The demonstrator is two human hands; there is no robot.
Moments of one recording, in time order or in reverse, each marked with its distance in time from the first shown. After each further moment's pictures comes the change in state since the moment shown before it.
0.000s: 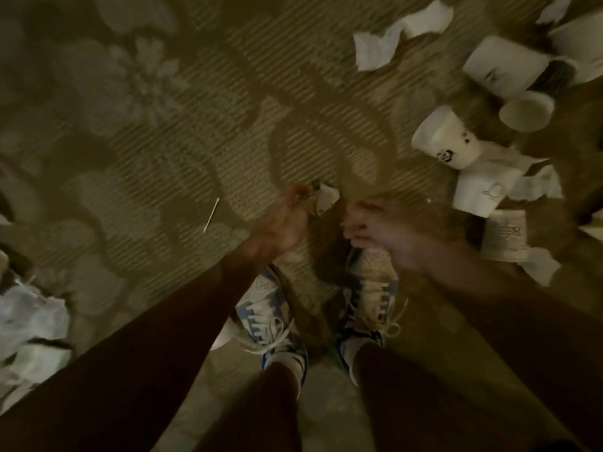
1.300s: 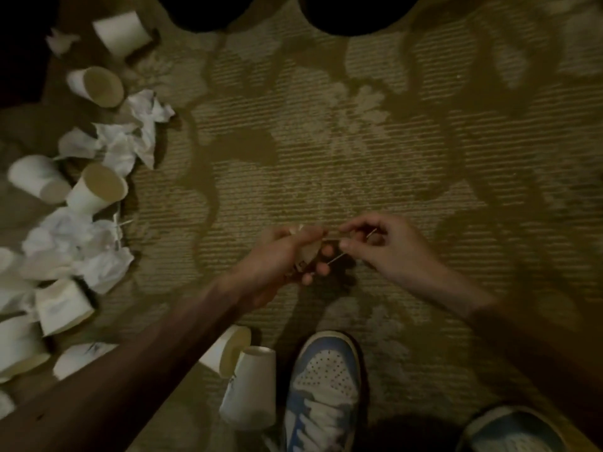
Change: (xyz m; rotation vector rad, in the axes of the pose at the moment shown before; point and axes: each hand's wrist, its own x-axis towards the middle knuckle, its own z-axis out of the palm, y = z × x) left_hand -0.027 -0.124 -0.125 -0.868 0.254 0.042; right_hand 0.076 -0.058 0.181 -0.754 -0.370 -0.948
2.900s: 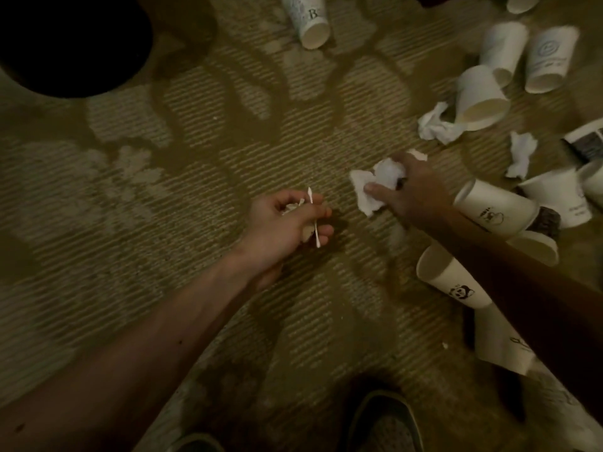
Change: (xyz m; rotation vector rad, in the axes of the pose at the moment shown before) left_hand 0.089 0.052 0.235 0.020 -0.312 0.166; right_hand -0.058 0.108 -0.252 -0.429 0.759 0.412
